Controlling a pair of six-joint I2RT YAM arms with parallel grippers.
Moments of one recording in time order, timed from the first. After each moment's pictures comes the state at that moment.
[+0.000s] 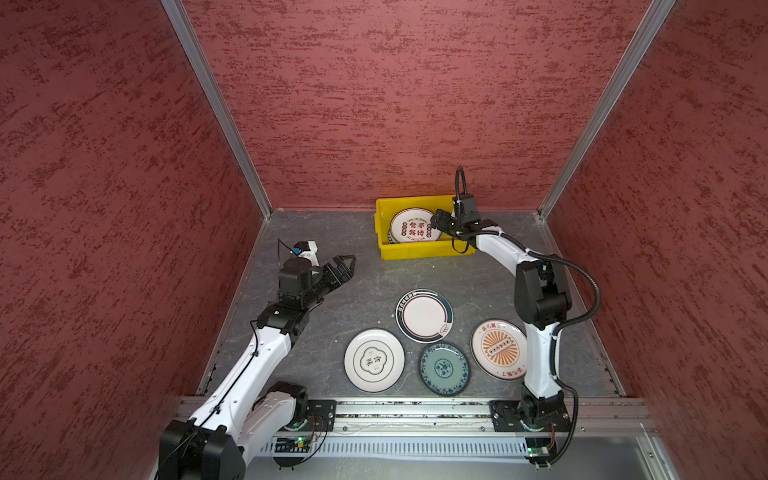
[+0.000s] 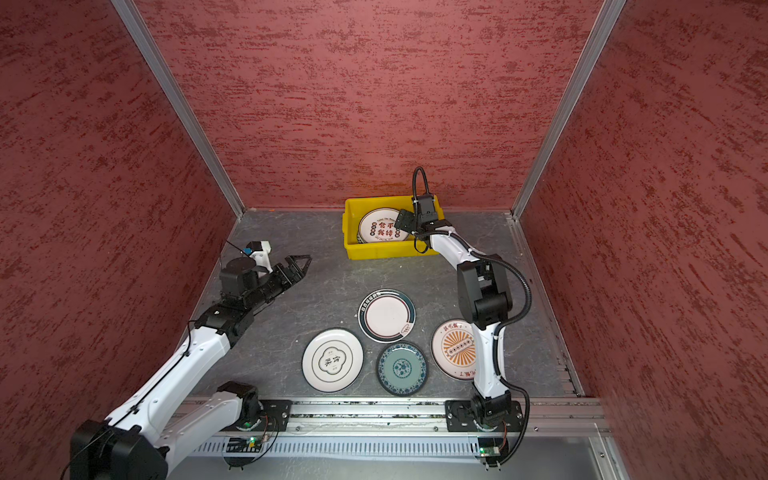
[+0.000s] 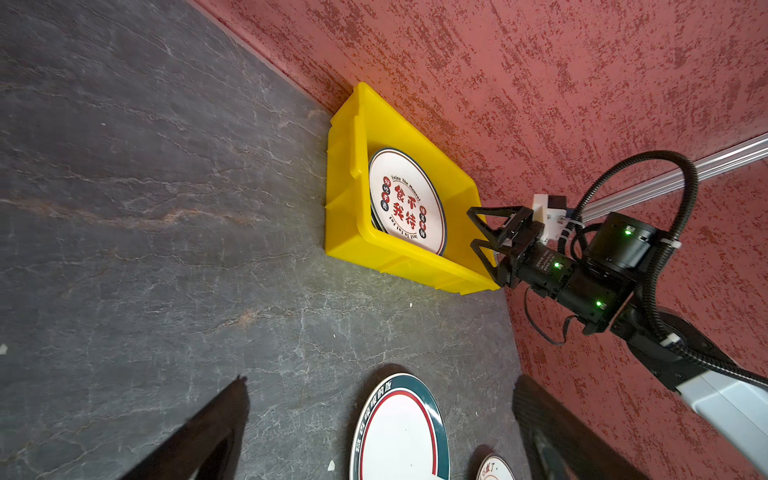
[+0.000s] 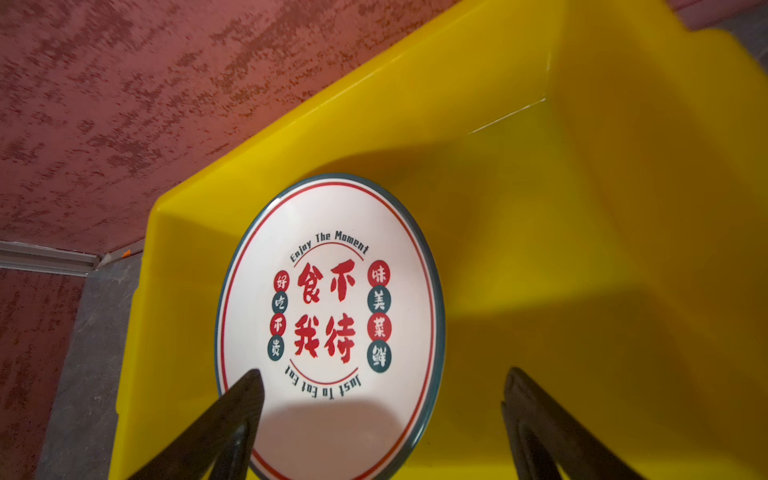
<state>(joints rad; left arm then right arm) -0.20 0.96 0.66 -0.10 0.23 -0.78 0.28 2.09 1.70 -0.26 -0.03 0.60</state>
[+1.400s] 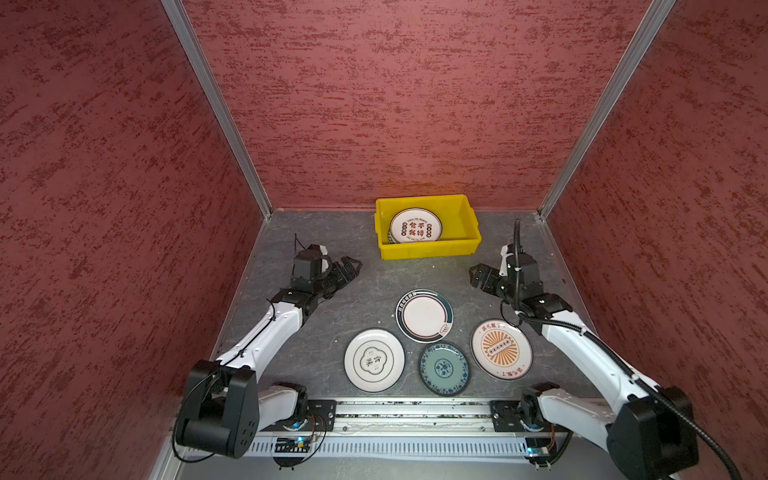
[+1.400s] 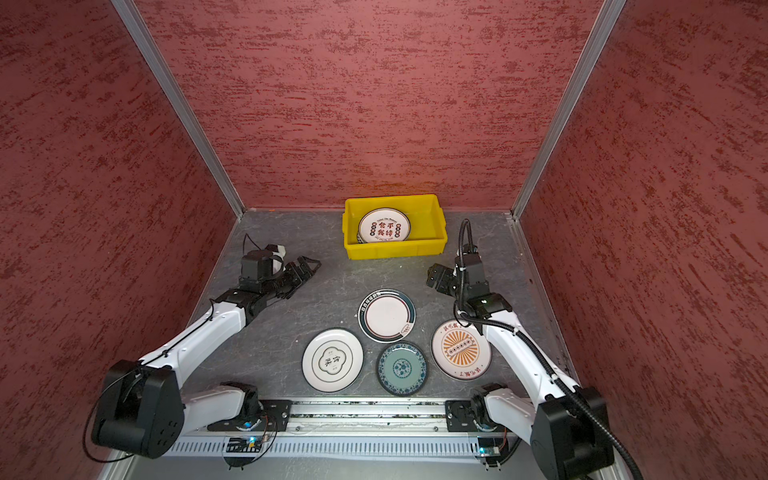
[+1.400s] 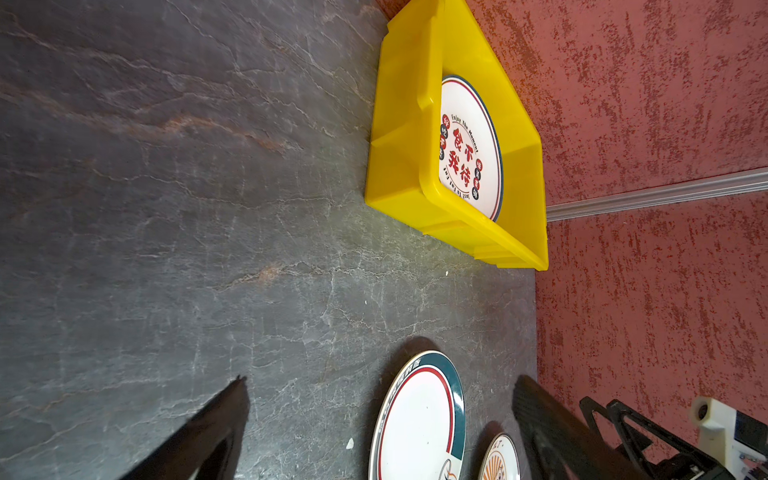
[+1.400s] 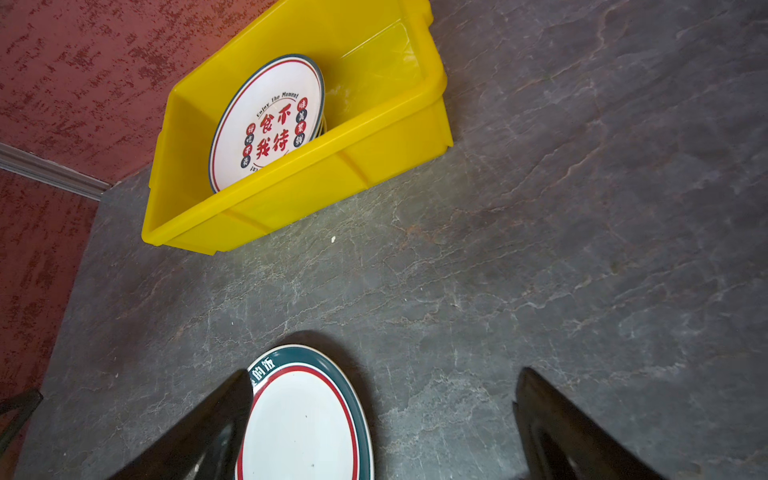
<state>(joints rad) -0.17 1.23 0.71 -0.09 0.34 -0.84 0.25 1.10 0.73 -0.28 -0.02 0.57</state>
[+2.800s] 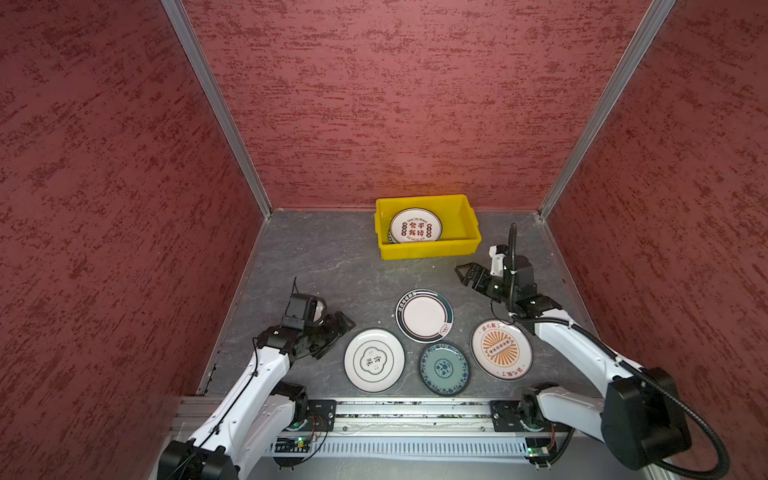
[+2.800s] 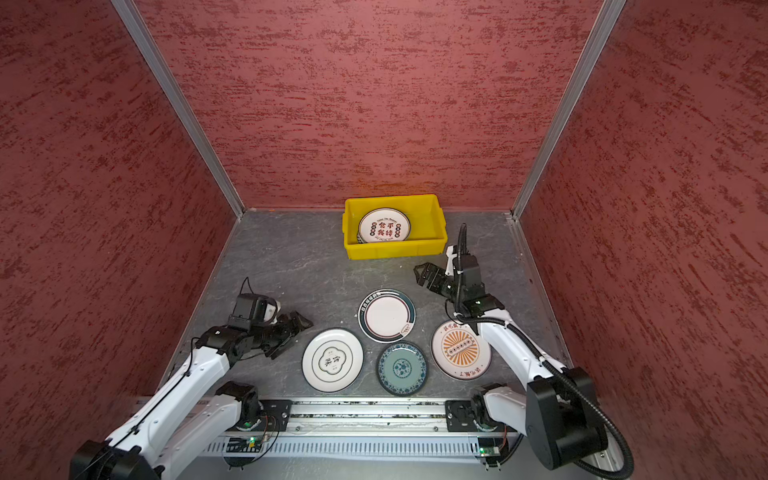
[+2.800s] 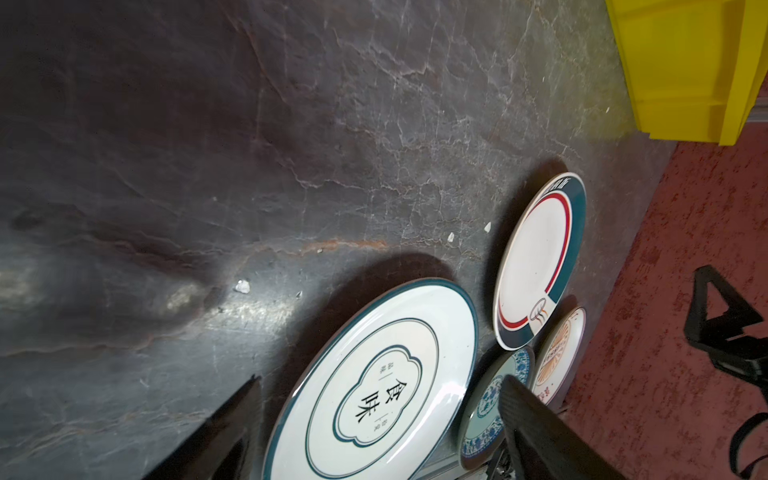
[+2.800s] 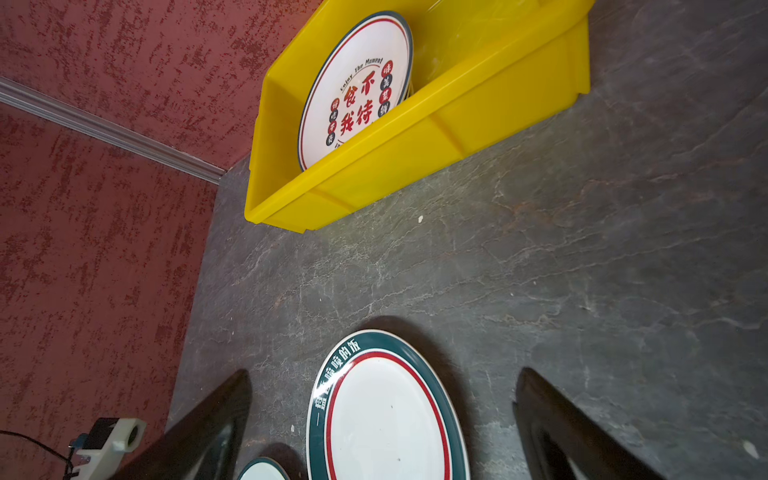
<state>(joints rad) -0.21 0.83 0.46 -0.66 0.41 -0.86 0.25 1.18 0.67 -0.03 -0.28 0.70</state>
